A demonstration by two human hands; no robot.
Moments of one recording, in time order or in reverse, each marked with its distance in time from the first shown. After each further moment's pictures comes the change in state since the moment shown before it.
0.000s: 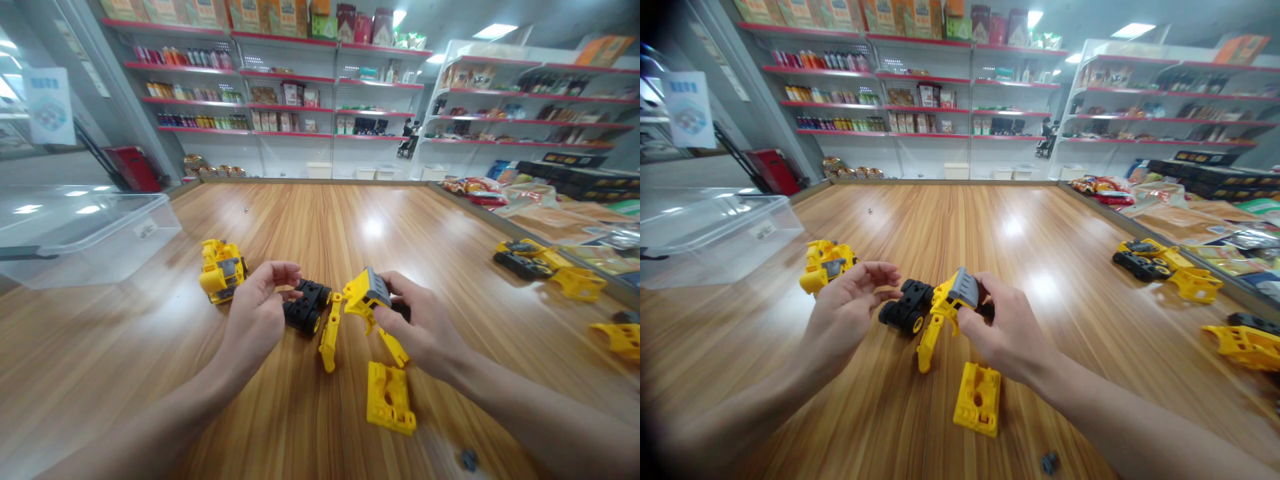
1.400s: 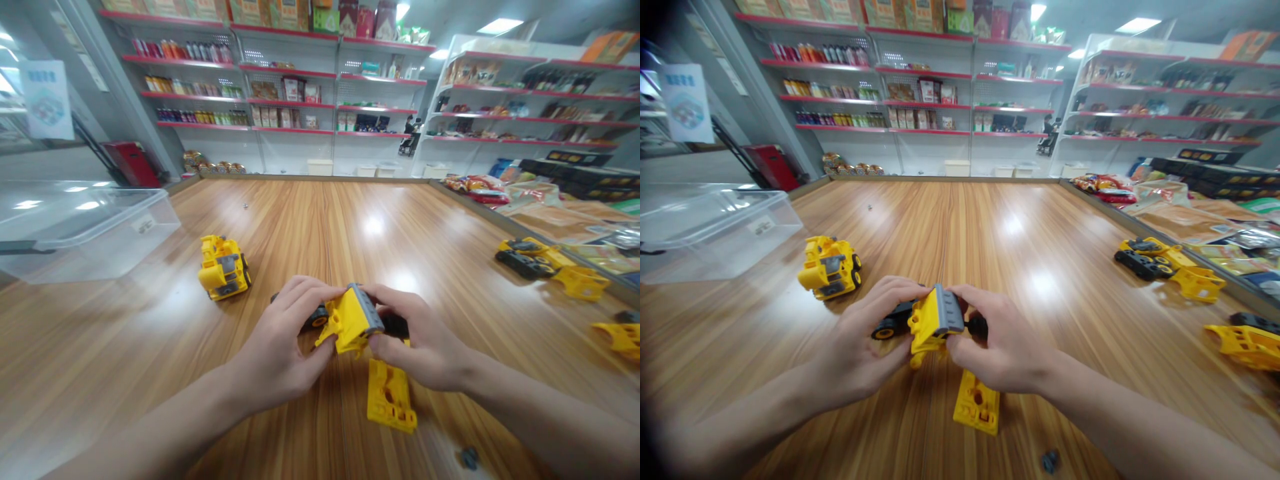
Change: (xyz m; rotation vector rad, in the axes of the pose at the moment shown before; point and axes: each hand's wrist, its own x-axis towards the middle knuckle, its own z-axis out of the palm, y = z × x) left_hand -0.024 0.026 0.005 0.497 -0.481 0.542; right_hand -0.003 0.003 0.002 0.143 -0.257 -0.188
